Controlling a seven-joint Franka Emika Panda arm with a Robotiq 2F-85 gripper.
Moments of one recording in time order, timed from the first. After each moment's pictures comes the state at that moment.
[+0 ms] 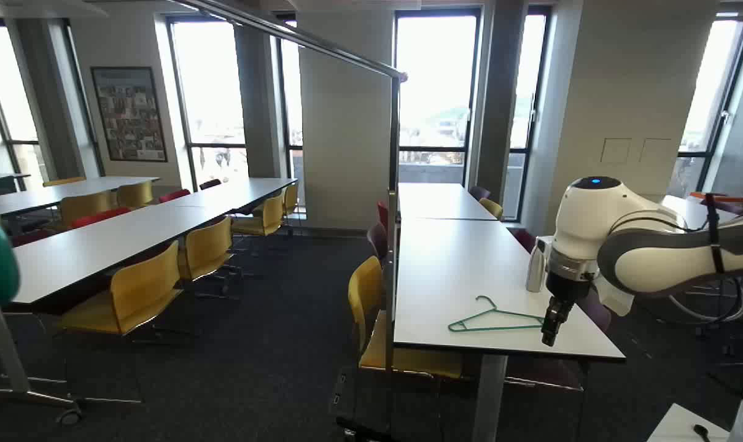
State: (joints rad) arm 0.12 -0.77 0.19 -2.80 -0.04 2.13 0.04
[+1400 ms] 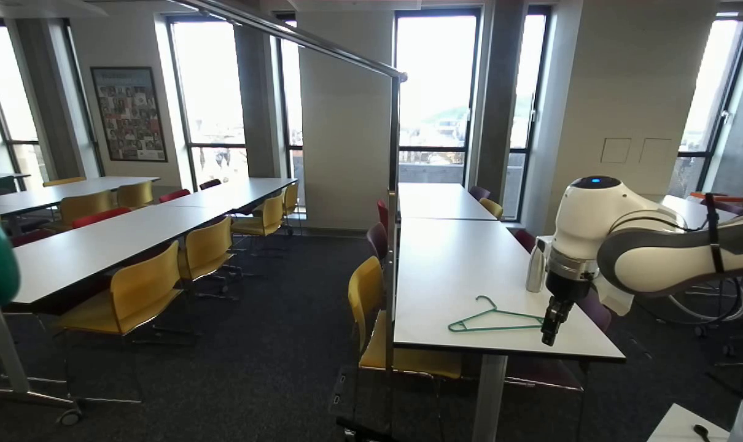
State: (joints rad) arm 0.12 -0.77 0.19 -2.80 -0.04 2.13 0.04
